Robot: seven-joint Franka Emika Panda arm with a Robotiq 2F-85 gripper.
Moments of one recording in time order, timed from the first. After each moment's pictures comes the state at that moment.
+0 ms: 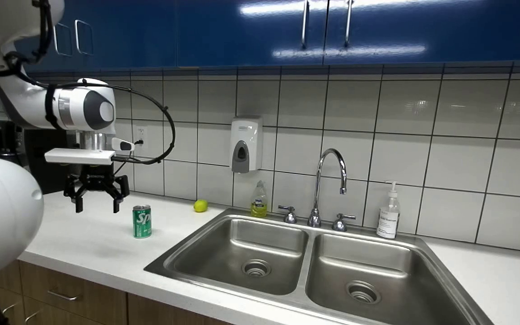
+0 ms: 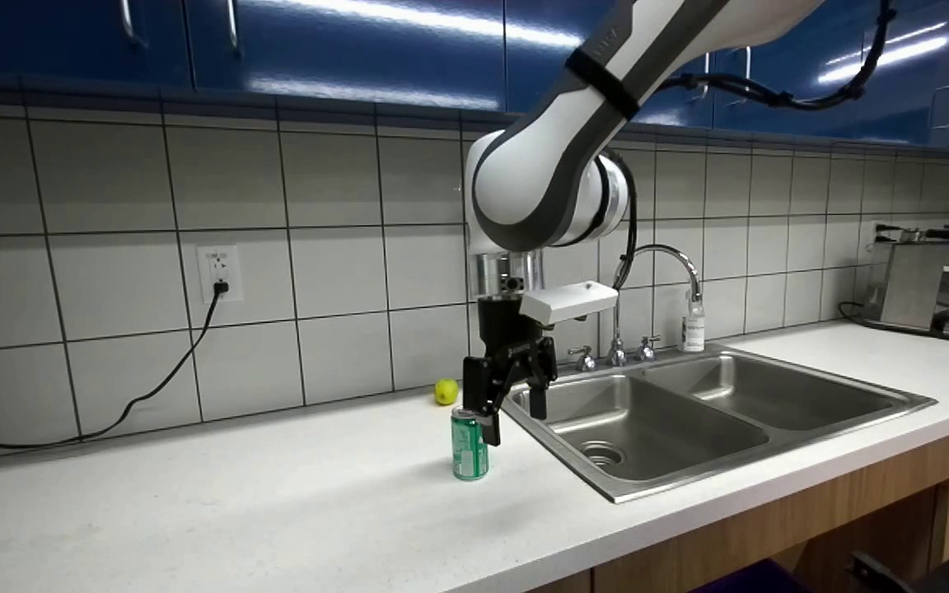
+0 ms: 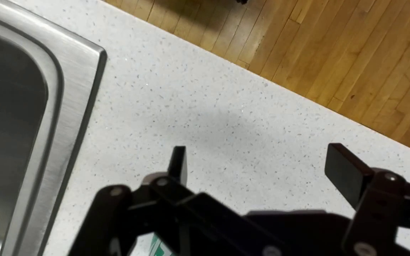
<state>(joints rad) 0.26 -0.06 0.27 -2.43 0.03 2.33 0.02</state>
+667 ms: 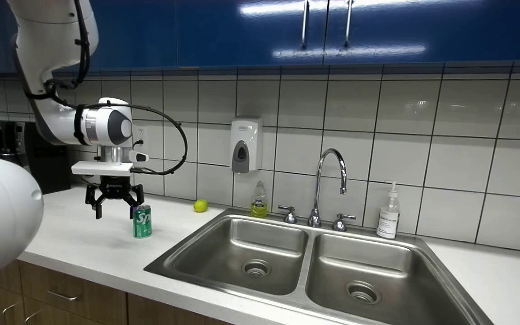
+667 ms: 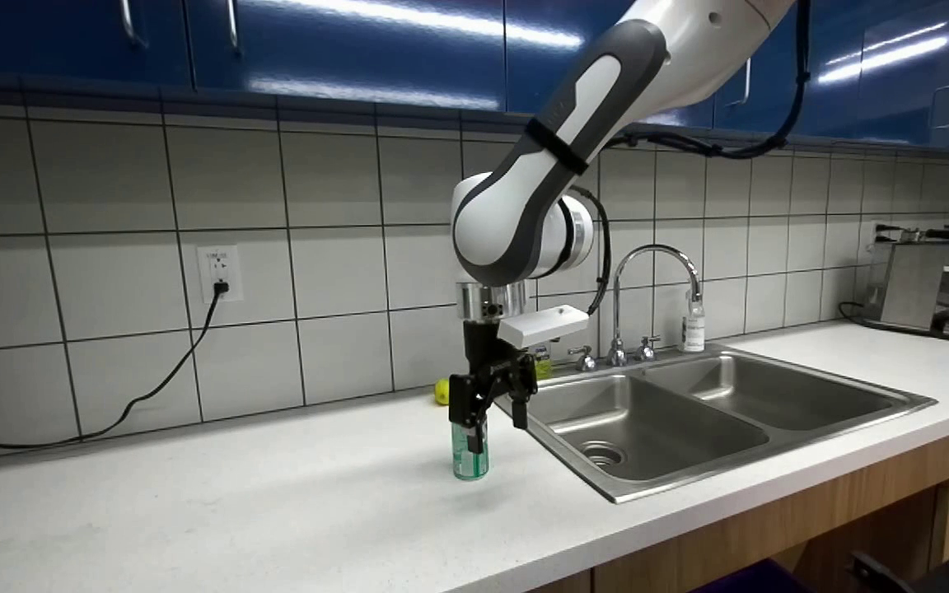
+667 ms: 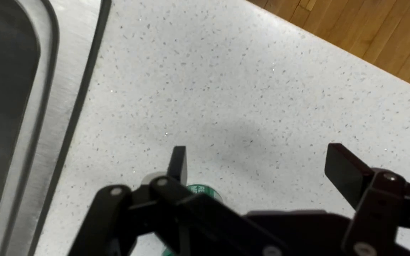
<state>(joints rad) 0.26 0.15 0.22 -2.28 -0.04 2.38 0.02</state>
